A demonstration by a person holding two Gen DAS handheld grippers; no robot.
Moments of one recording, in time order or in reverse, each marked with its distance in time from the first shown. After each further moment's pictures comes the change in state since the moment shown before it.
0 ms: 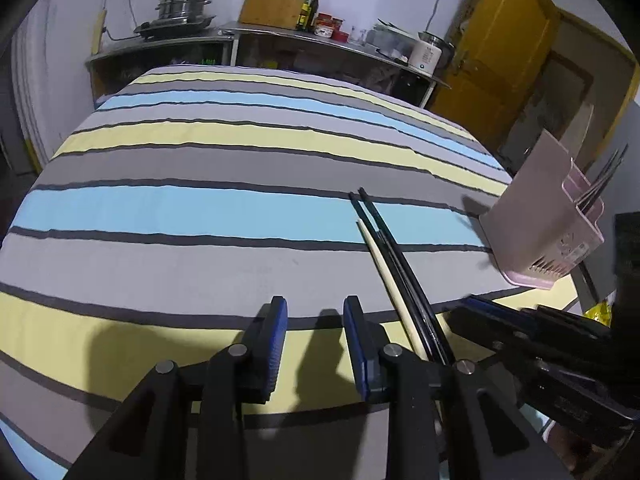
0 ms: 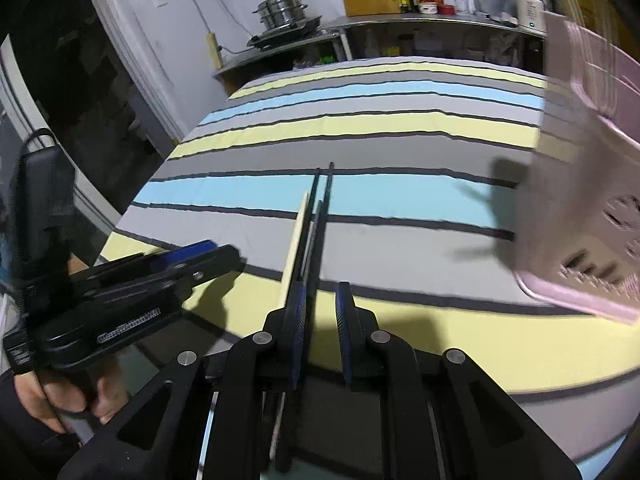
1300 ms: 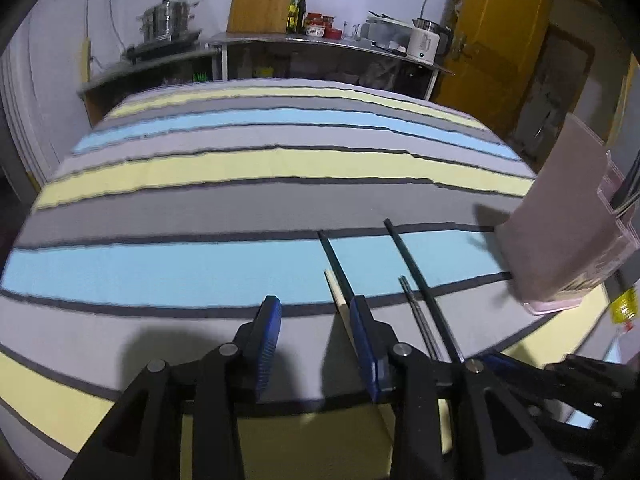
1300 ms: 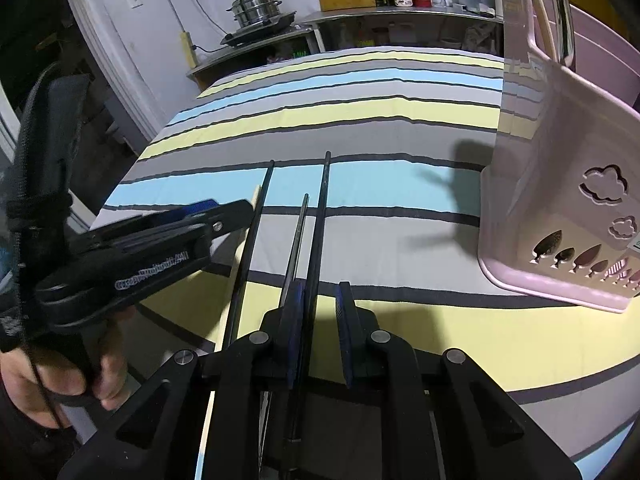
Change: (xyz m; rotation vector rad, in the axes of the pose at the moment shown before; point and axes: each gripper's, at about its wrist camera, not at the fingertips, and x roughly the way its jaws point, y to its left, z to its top) left arm 0.048 -0.050 0.031 0.110 -0.009 0.126; right arm -0.009 -0.026 -0.012 0.060 0.002 -0.069
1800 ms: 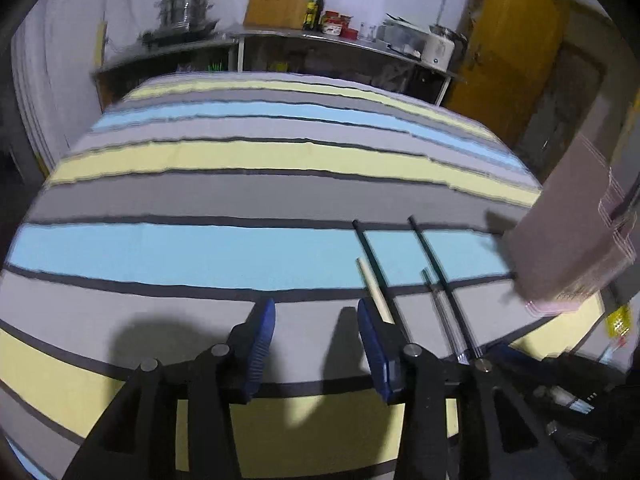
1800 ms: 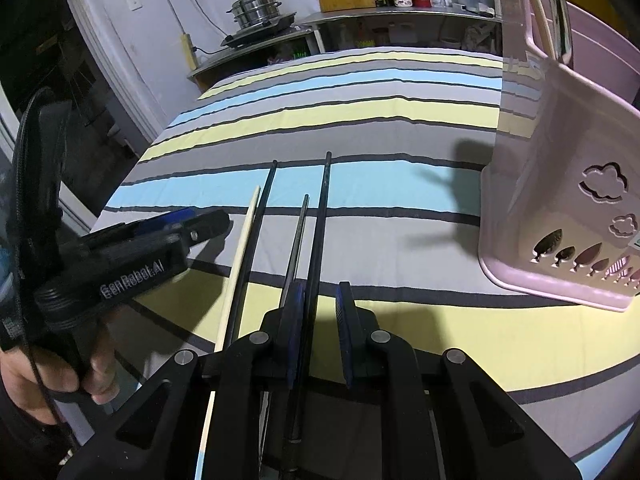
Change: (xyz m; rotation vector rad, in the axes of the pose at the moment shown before) left arm -0.019 0.029 -0.001 -0.111 0.027 -0.060; right arm 0.002 0.001 0.001 0.001 -0.004 0.004
